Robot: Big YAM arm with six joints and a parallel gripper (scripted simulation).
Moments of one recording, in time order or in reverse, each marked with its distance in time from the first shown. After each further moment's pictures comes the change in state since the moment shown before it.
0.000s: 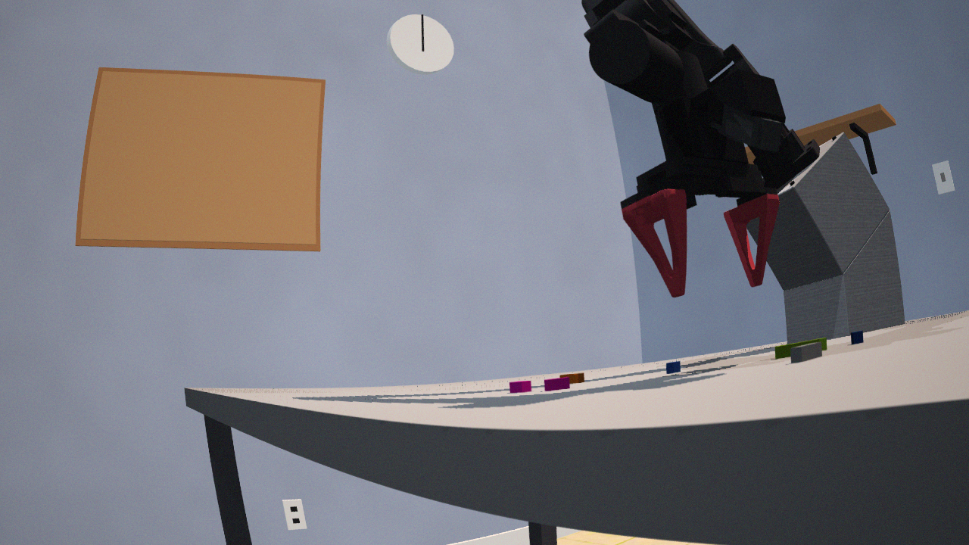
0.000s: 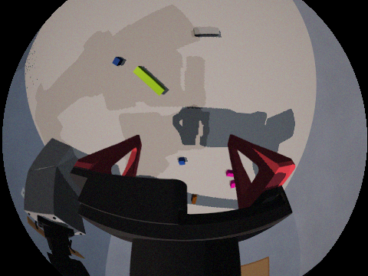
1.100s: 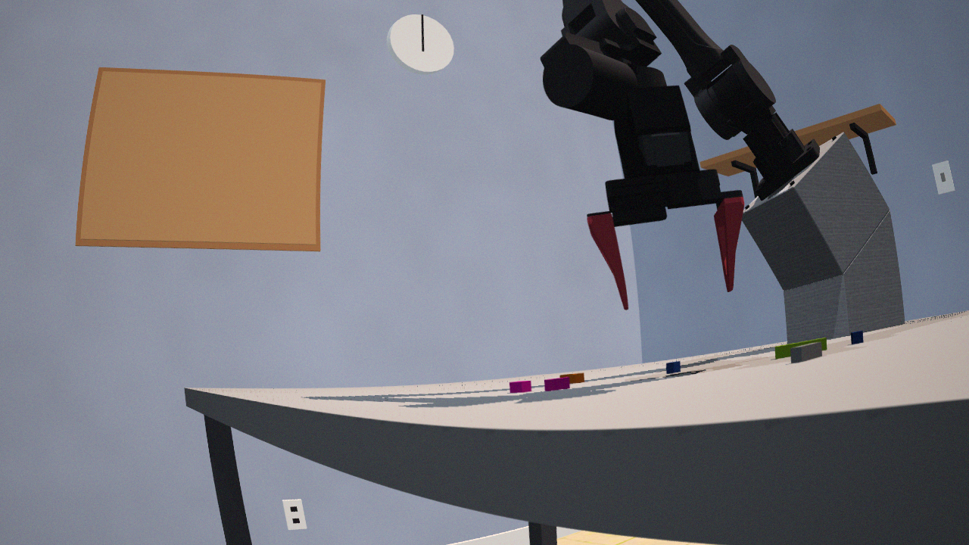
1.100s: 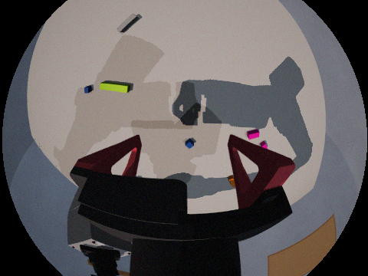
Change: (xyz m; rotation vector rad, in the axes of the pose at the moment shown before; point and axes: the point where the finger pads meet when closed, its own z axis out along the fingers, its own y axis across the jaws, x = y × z) arm 0.043 -0.014 0.000 0.000 0.002 0.546
